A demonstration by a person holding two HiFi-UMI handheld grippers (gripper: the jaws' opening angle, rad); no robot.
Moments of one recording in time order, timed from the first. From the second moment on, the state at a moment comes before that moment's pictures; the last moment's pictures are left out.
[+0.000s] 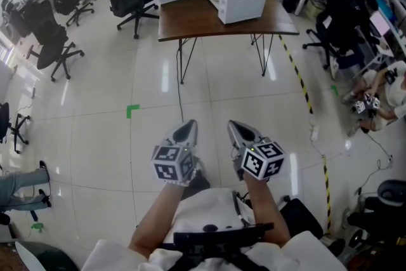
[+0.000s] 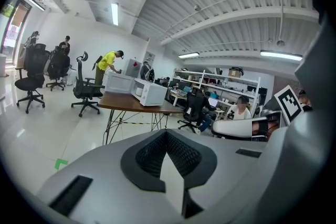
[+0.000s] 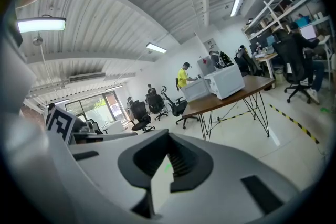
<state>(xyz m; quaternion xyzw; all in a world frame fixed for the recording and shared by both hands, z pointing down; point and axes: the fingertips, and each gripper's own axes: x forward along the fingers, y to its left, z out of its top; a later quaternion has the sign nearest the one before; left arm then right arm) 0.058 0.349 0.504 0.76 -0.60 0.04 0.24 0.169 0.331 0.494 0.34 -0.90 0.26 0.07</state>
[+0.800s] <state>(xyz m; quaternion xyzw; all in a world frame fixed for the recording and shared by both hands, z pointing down) -0.015 0.238 0.503 0.77 -0.59 0.04 0.24 0.100 0.222 0.488 0.35 -0.90 0.26 0.07</state>
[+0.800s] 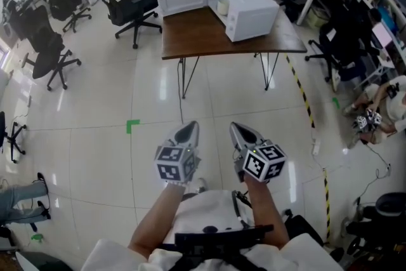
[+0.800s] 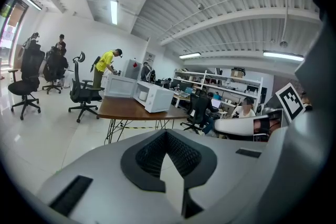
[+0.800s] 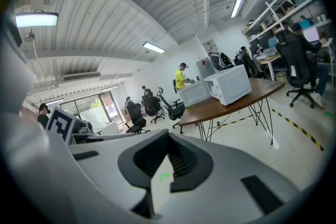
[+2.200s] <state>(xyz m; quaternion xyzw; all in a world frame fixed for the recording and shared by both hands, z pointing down) -0.060 0.026 0.513 0.76 -0.61 0.04 0.24 0.061 -0.004 0.500 0.33 -0.90 0.26 0.06</state>
